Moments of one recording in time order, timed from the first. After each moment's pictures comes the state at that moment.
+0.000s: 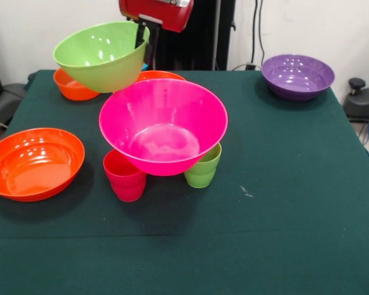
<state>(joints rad) -0.34 -0.86 0.05 1.70 -0.35 0.69 1.94</state>
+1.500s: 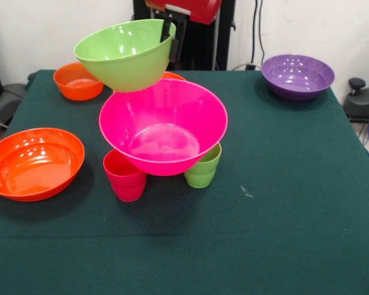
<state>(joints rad) -0.23 -0.86 -0.02 1.64 -0.23 0.69 1.95</state>
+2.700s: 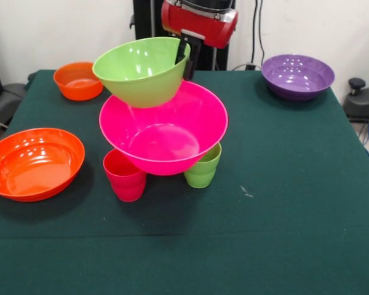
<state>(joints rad) -0.14 -0.76 -0.10 1.61 -0.18 0.64 2.01</state>
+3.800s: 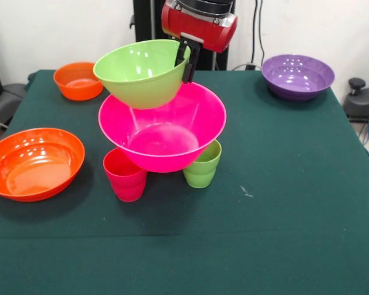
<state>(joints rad) -0.12 -0.74 -0.14 1.60 -0.15 0.64 2.03</state>
